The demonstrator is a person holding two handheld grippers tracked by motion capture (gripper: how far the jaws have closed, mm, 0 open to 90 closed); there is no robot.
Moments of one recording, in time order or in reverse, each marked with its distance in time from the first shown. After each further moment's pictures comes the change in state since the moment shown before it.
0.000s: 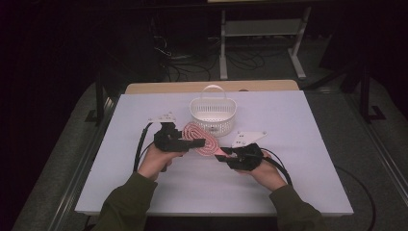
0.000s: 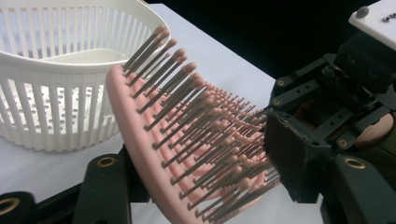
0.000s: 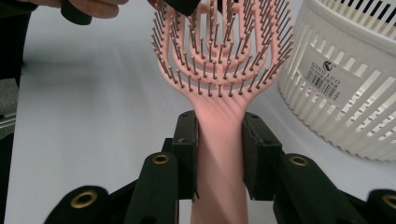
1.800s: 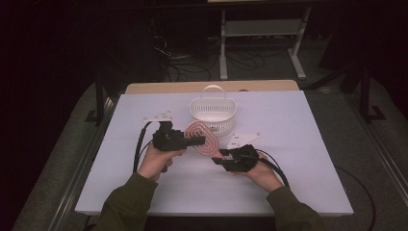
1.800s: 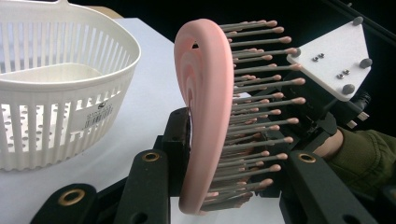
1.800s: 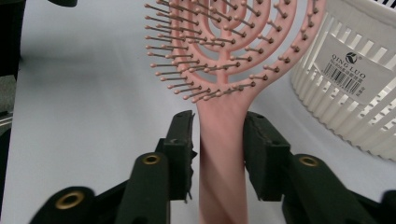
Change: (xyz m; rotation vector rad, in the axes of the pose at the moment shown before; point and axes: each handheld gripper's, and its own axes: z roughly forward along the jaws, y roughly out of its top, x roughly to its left) left arm -0.006 0.004 -0.006 -0.058 -0.096 -0.017; right arm 0.004 -0.001 0.012 0.020 0.013 0.013
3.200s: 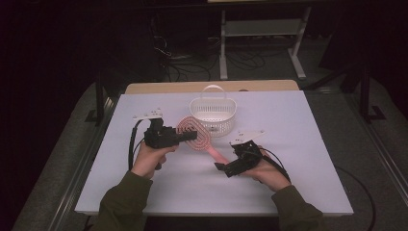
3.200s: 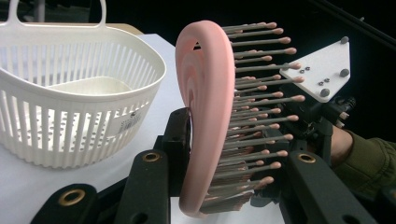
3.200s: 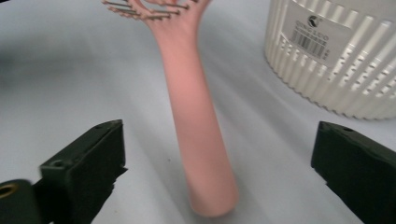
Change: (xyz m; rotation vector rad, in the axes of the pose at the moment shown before) left arm 0.006 0.004 -0.021 -0.053 0.059 -0.002; right arm -0.010 -0.006 -0.004 0.049 -0.068 0.122
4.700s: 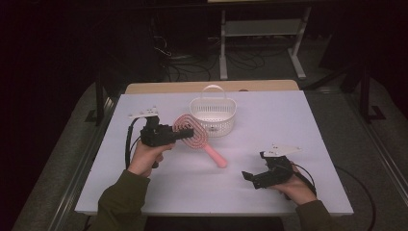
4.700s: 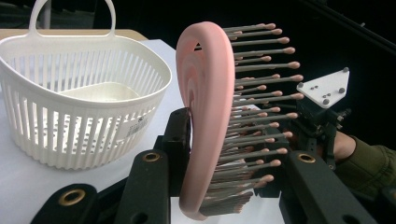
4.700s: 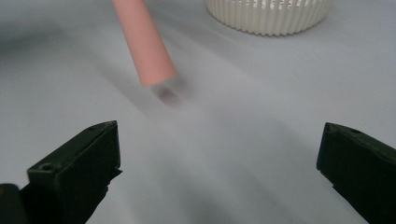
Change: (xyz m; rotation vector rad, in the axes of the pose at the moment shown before) left arm 0.002 0.005 -0.008 -0.015 0.005 -0.003; right arm -0.014 -0.065 -0.059 -0.035 -0.104 0.124
